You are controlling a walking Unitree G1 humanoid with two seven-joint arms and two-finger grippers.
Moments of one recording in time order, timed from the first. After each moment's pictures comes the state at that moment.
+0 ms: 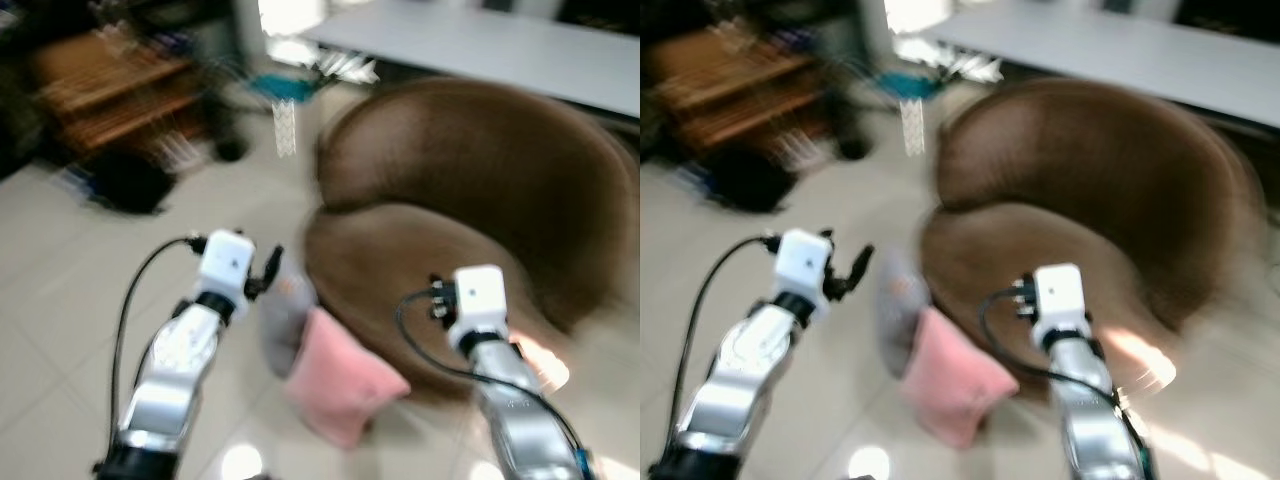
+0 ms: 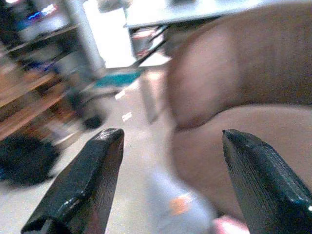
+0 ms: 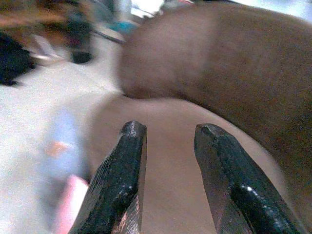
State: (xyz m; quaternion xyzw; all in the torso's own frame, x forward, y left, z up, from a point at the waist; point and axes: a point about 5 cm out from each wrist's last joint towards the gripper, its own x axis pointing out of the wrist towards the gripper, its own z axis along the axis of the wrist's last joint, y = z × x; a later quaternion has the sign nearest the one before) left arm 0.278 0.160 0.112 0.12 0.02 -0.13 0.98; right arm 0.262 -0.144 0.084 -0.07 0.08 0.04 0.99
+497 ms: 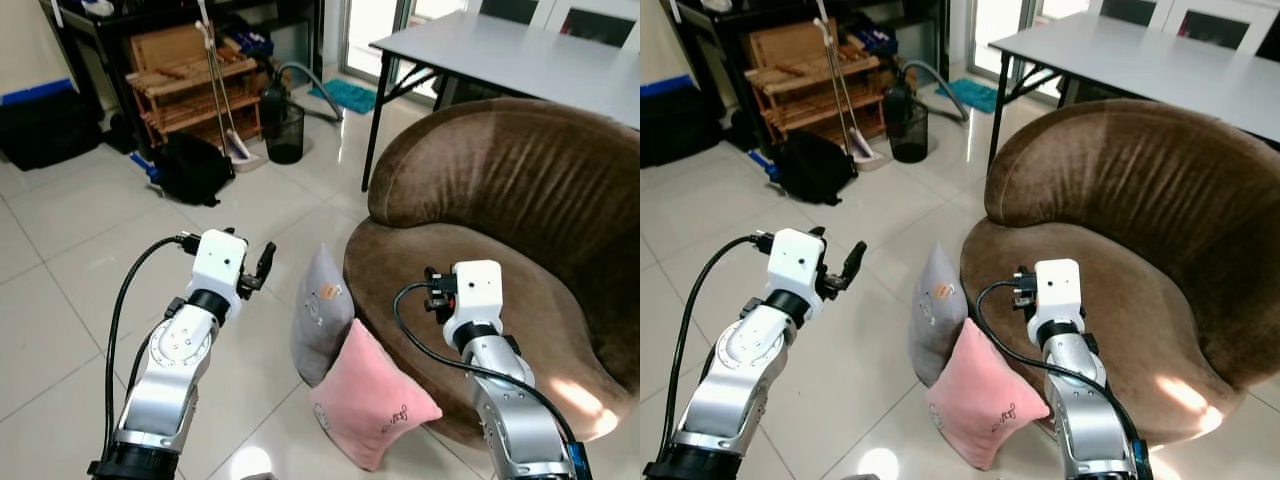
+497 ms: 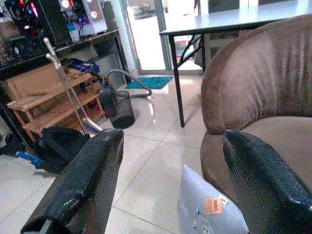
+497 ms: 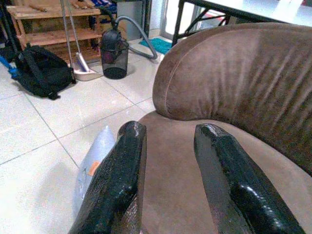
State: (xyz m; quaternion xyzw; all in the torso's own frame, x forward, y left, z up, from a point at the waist) left arm 0.280 0.155 0.117 0.11 0.00 -0.13 0.99; right arm 0.263 -0.156 0.083 -0.05 0.09 0.02 0.99
